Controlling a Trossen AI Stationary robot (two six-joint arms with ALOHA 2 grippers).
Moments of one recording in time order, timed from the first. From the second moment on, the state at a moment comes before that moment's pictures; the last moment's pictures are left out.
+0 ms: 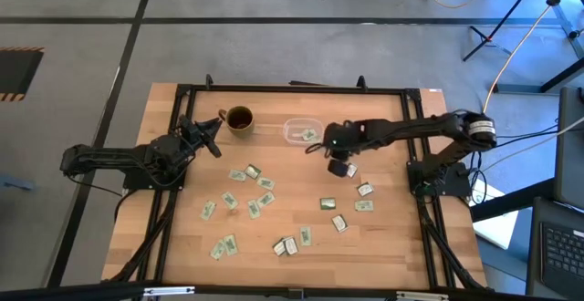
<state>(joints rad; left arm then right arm) 0.07 0.15 0.01 0.10 -0.79 -0.12 -0.13 1.56 0.97 -0.63 0.14 0.18</state>
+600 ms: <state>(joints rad) 0.07 0.15 0.01 0.10 -0.79 -0.12 -0.05 1.48 0.69 -0.52 0.11 0.39</state>
